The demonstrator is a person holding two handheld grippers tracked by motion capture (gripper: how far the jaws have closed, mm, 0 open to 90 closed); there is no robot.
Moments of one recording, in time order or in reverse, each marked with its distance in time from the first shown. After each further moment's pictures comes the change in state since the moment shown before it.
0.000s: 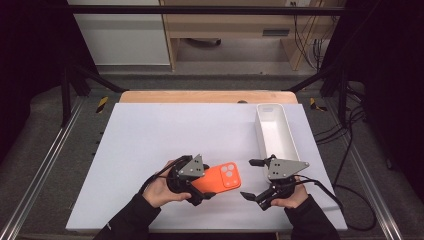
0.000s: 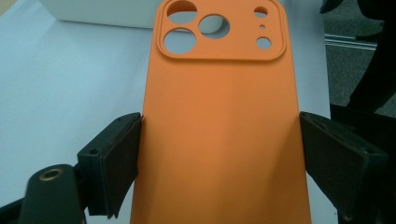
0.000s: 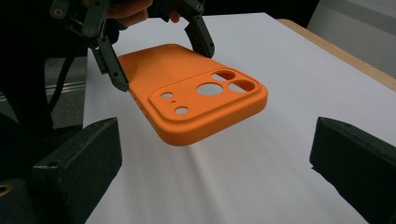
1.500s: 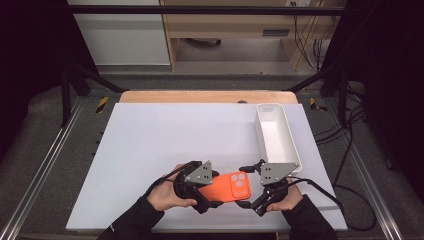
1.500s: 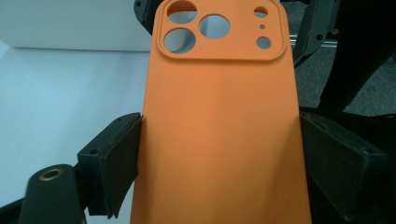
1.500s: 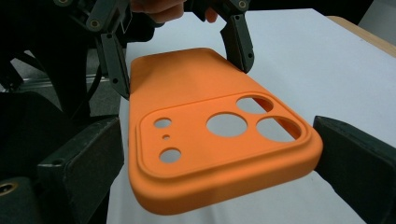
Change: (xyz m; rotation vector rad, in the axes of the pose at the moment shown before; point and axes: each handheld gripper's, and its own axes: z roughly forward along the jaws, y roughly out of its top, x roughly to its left) left arm -0.015 0.014 0.009 -0.024 -0.094 0.066; right arm 0.006 0.000 0.016 0.017 0.152 -0.037
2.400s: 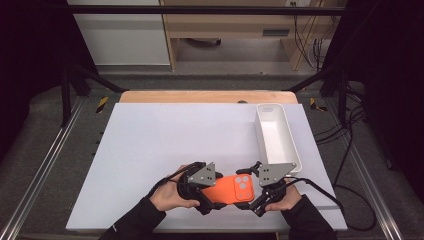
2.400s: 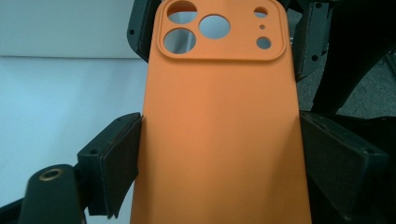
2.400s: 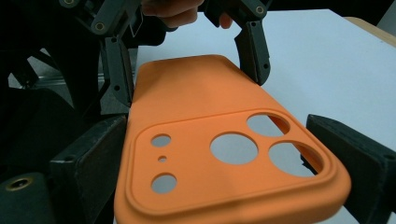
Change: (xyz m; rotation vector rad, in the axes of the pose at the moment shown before) left arm -0.001 0.003 0.007 -0.014 -0.027 0.013; right arm 0.000 -0.002 0.005 -0.005 0.050 -0.011
